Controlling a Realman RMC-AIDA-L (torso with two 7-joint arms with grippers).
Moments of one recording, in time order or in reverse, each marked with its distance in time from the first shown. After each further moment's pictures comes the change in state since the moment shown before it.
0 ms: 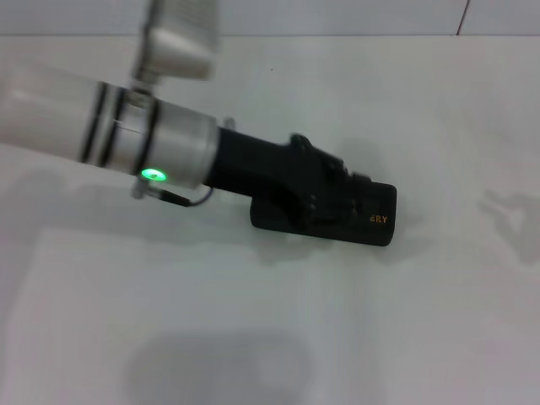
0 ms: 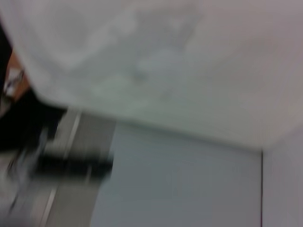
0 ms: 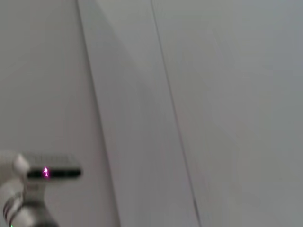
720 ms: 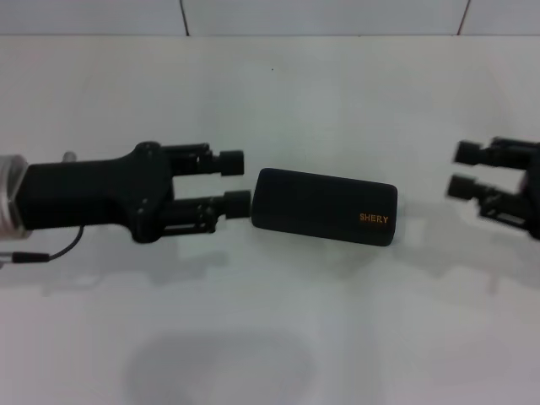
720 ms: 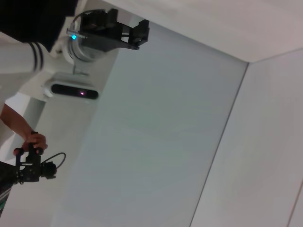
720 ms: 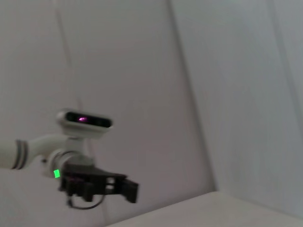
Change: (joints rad) left arm 0.222 0.095 -0.327 -0.182 -0.205 0.382 0.158; right arm 0.138 0.069 -0.220 -0.012 -0.093 0.050 0.011
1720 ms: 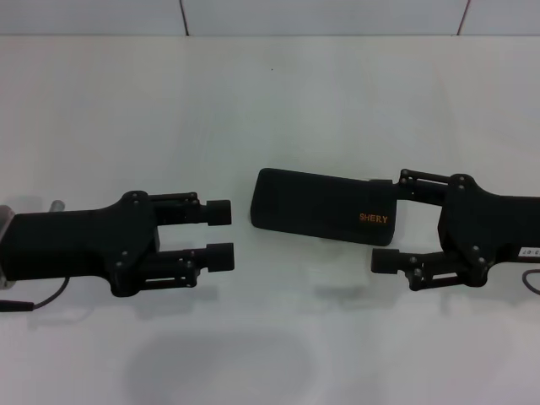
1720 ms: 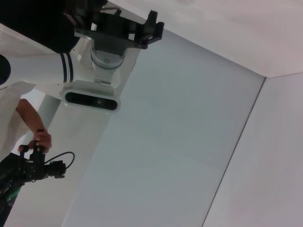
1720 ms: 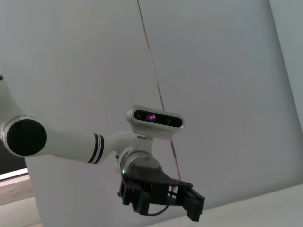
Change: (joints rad) left arm 0.043 0.002 -0.013 -0.069 0.035 0.071 0.049; right arm 0.071 0.017 -0.308 0.043 0.111 0.012 -0.001
